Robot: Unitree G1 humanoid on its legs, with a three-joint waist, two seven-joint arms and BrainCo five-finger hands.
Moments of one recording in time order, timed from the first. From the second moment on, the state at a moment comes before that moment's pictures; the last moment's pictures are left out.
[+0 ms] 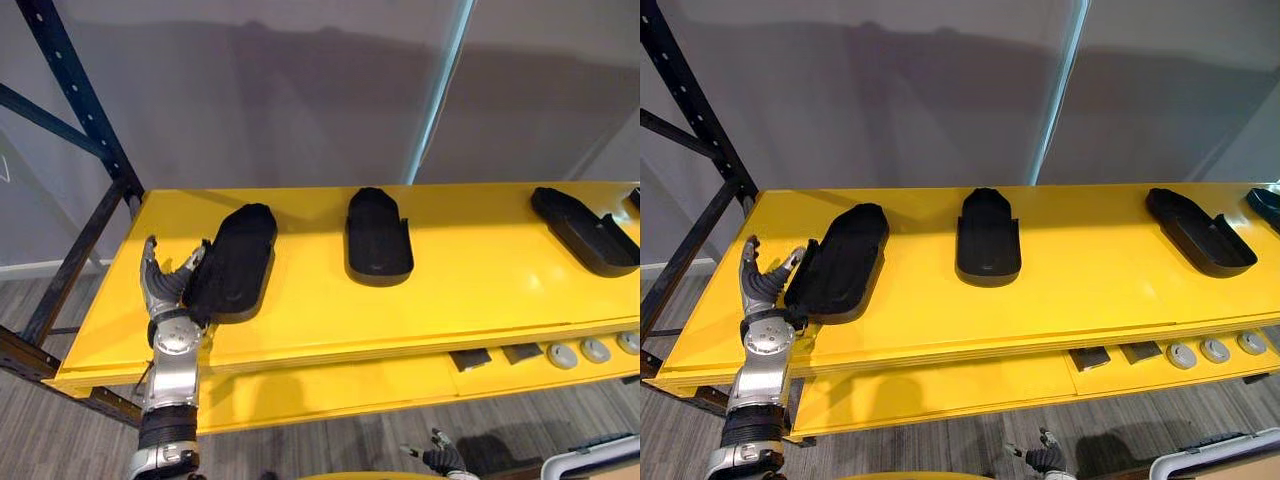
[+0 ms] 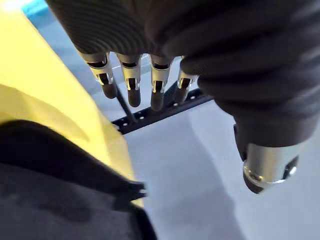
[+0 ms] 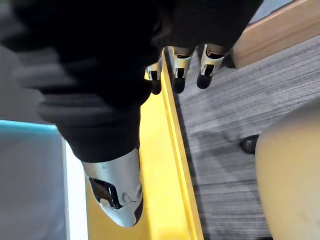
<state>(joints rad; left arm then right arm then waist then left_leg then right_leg) -0.17 0.16 0.26 0.11 0.28 0.06 0.36 0.21 0.01 -0.15 0.85 -0.05 -0.06 -0.08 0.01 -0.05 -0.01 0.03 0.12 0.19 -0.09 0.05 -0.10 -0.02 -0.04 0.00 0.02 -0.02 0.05</state>
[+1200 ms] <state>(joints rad) 0.43 -0.01 0.01 -0.23 0.35 -0.12 0.22 0.22 0.04 -0.10 0.76 -0.05 -0.08 -0.11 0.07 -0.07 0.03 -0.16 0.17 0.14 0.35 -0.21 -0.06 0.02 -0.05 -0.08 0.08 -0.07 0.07</state>
